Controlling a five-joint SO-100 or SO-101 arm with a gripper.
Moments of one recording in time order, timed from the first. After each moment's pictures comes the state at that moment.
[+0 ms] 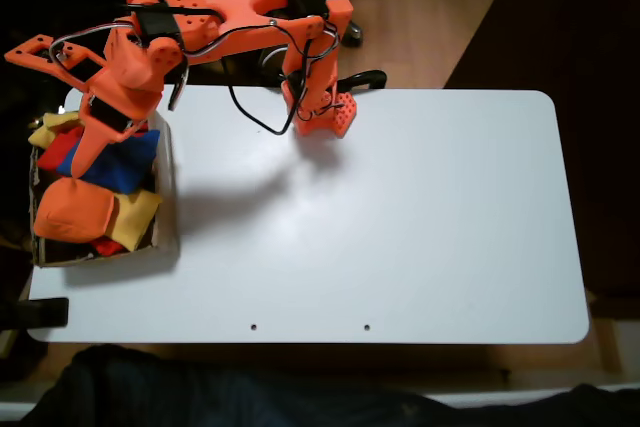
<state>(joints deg) 62.5 113.6 98.3 60.4 -46.0</state>
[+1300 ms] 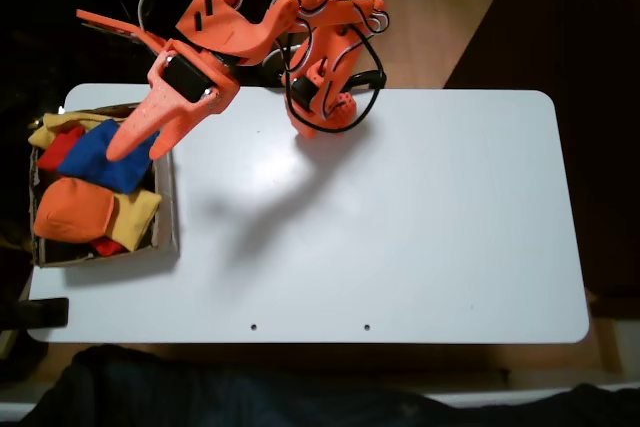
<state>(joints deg) 43.3 147.0 112.1 57.3 -14.7</state>
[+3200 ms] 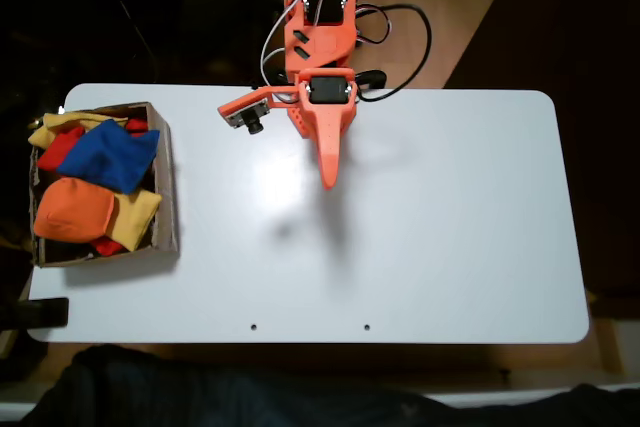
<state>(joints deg) -1.9 180.6 138.9 57.6 -3.0</state>
